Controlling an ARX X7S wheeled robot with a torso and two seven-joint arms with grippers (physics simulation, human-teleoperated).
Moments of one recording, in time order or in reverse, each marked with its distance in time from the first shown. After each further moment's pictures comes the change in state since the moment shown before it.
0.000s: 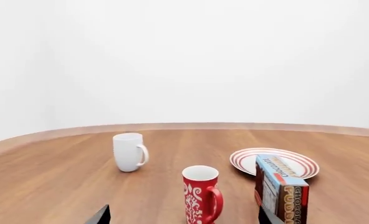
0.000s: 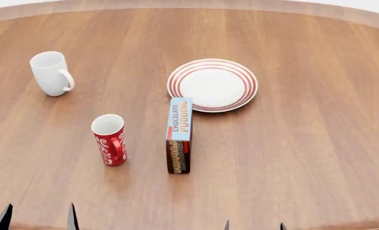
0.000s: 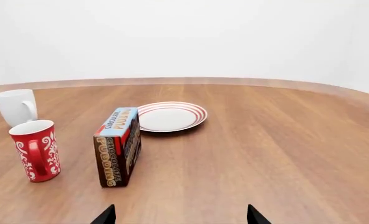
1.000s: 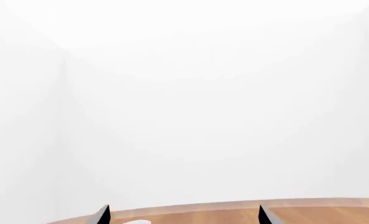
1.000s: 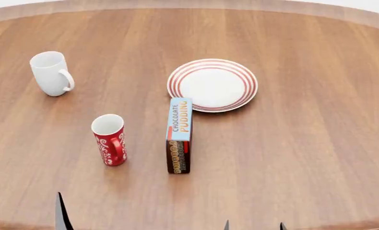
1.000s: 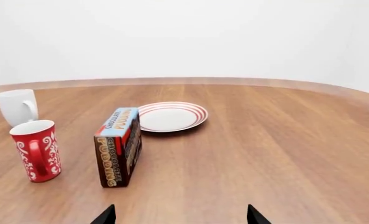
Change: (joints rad) left arm -0.066 -0.045 0.050 -0.217 0.141 0.483 -0.153; right arm 0.009 0.046 -0.055 0.010 0.047 -0.013 0.050
